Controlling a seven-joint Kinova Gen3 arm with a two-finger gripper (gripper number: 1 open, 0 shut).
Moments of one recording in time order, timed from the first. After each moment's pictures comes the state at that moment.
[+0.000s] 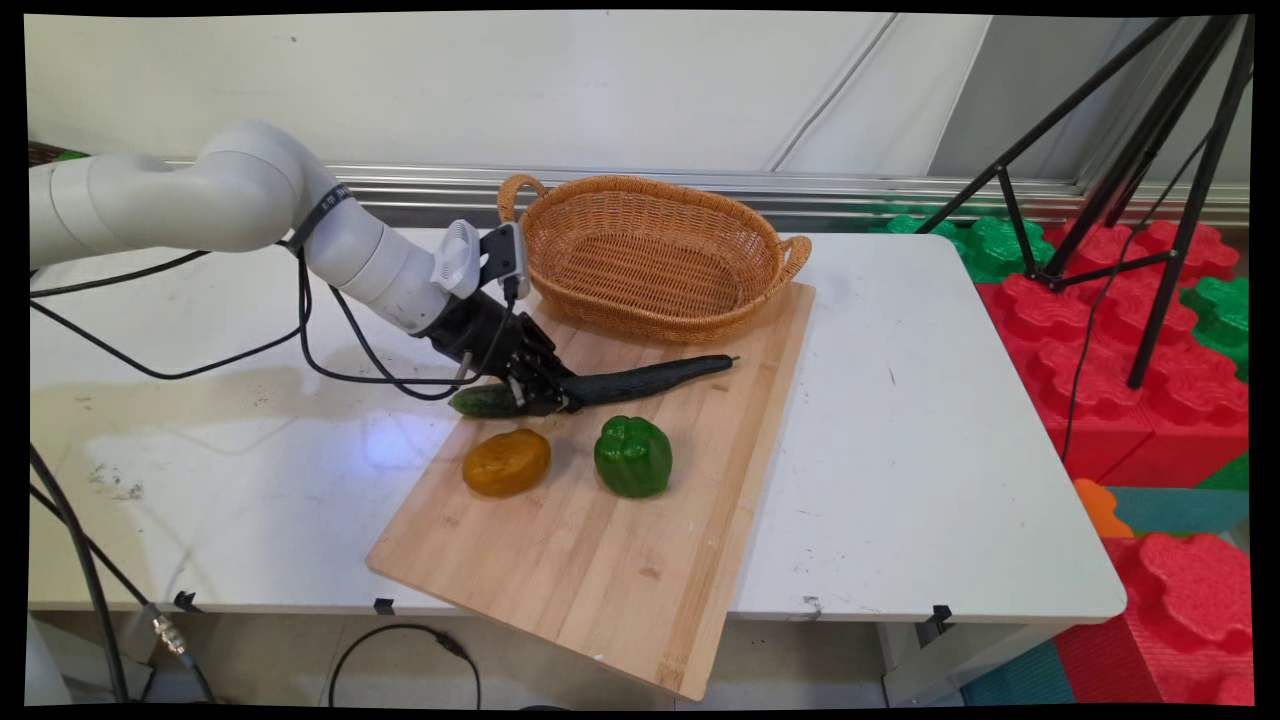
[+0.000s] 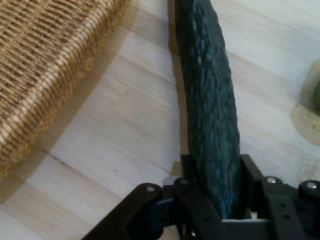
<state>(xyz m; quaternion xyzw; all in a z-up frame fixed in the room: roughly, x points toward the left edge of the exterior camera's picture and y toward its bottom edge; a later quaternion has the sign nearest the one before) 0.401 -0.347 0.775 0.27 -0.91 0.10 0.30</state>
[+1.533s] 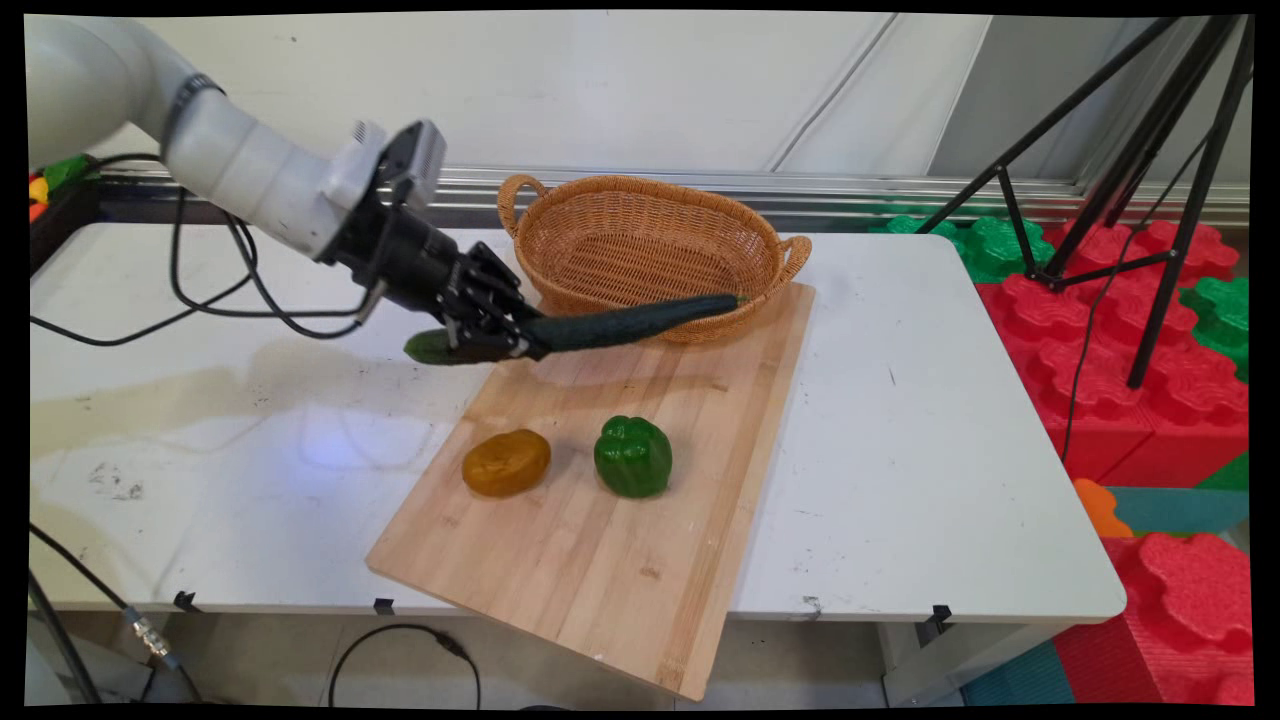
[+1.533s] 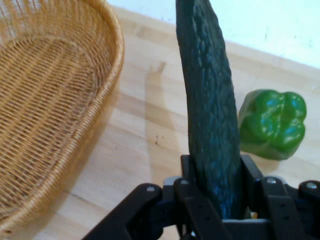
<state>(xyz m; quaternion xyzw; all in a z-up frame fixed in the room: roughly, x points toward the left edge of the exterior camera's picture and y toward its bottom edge) 0.441 -0.309 0.877 0.21 -0.90 0.11 0.37</state>
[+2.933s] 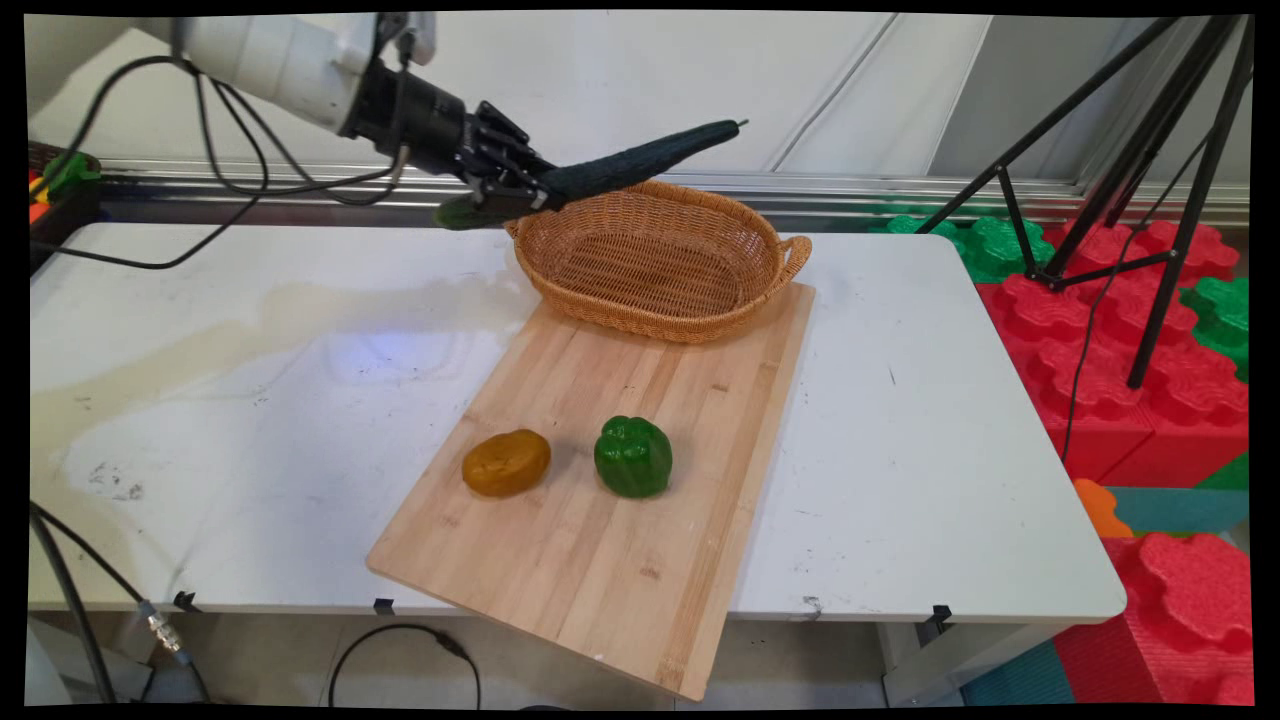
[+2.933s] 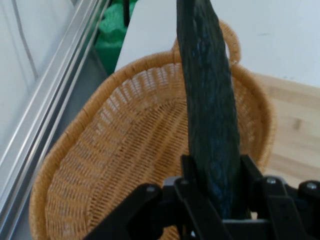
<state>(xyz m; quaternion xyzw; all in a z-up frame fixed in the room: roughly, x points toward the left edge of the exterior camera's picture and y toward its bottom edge) 0.487 -0.396 0.921 0.21 -0.87 0.22 0.40</state>
